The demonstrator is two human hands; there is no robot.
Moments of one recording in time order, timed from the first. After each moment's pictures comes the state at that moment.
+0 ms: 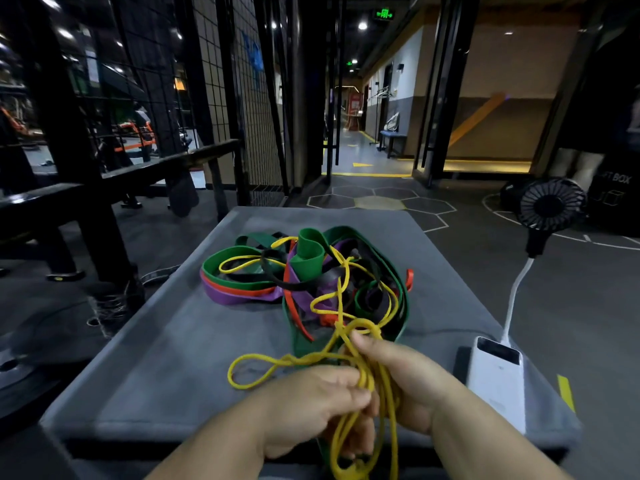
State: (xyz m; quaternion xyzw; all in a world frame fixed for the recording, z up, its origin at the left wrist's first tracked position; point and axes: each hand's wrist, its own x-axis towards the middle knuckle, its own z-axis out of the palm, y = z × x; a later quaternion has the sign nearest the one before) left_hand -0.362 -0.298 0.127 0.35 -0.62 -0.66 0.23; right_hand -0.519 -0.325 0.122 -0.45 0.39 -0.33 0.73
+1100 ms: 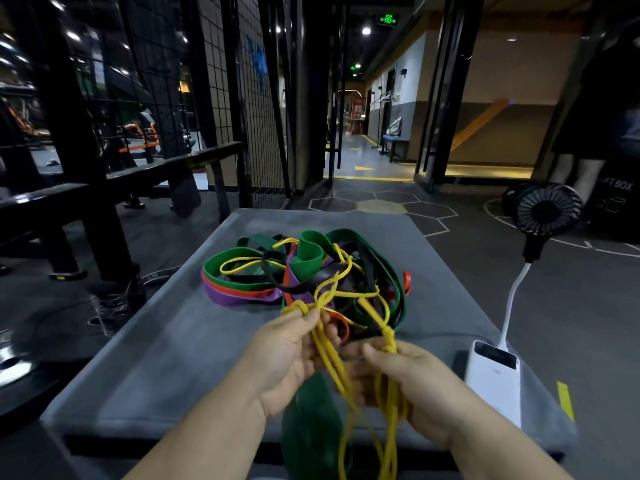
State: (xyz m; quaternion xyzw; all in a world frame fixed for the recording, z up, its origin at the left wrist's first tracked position) left_hand -0.361 -0.319 0.142 0.38 -0.36 -0.67 0.53; right_hand -0.531 -0.307 0.128 -0.47 0.41 -0.39 0.68
